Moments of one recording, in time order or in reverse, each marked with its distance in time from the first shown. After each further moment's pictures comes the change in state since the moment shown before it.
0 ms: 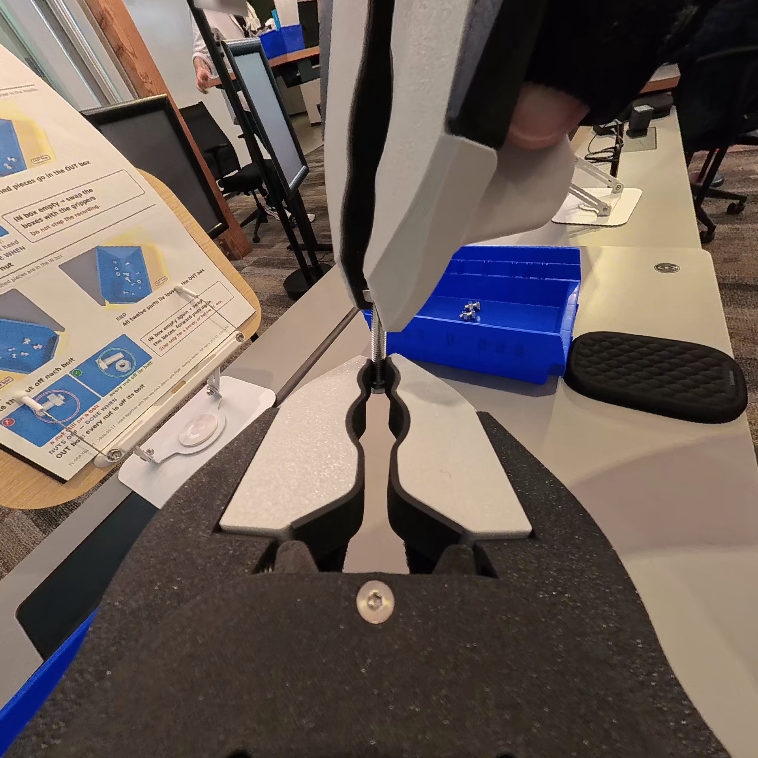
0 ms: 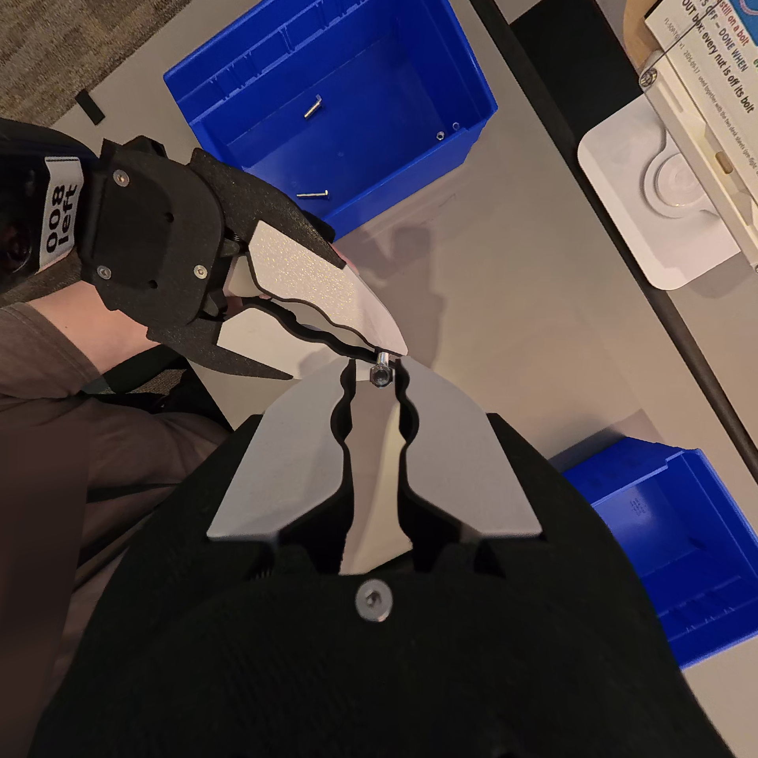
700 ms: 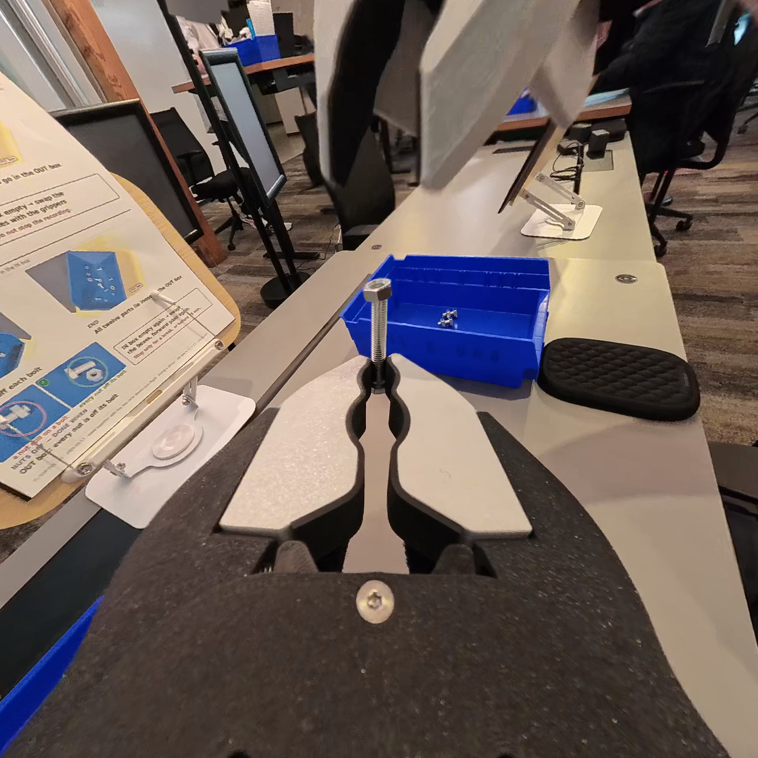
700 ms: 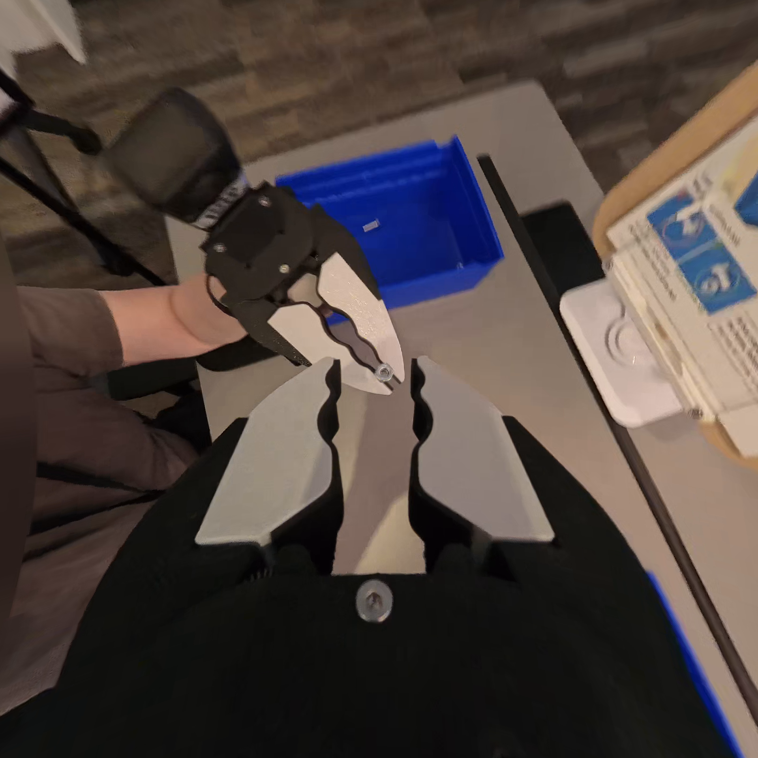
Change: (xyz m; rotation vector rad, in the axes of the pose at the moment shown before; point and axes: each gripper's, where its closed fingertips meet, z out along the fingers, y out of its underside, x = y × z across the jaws) left arm 0.005 -0.005 -0.005 0.027 0.066 -0.027; right arm -0.009 -0.013 -0.044 0.289 -0.088 -0.220
